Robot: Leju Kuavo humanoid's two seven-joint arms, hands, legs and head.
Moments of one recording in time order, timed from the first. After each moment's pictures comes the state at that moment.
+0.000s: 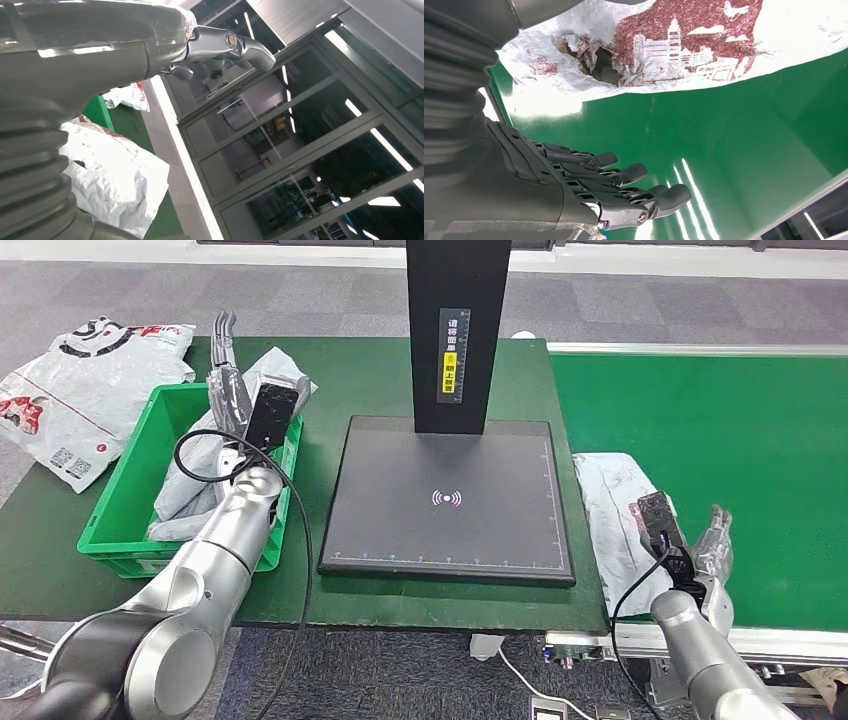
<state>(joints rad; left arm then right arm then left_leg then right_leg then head) -0.93 -0.19 0.25 -0.43 -0.51 0.70 -0.67 -0.56 -0.19 0.20 -0.39 0.55 -0.59 -0.06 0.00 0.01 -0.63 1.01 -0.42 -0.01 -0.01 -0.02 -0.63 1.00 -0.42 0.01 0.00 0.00</state>
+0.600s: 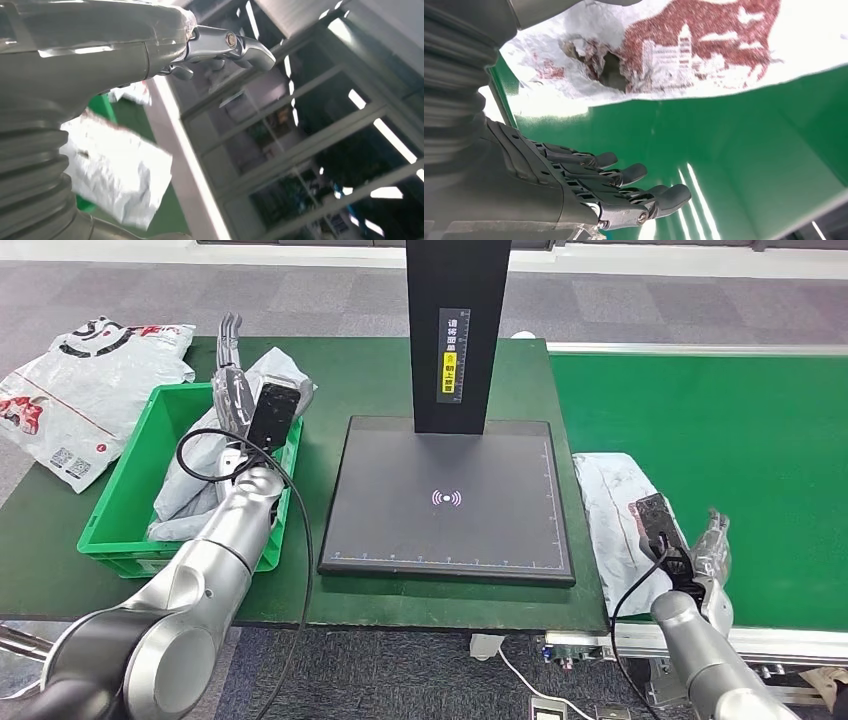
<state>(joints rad) -0.94 -0.19 0.25 -0.41 -0.51 0.64 -0.66 -0.57 -0.19 0.20 -0.37 0.57 -0.55 -0.03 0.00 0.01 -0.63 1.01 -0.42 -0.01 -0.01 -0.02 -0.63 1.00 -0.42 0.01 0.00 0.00</state>
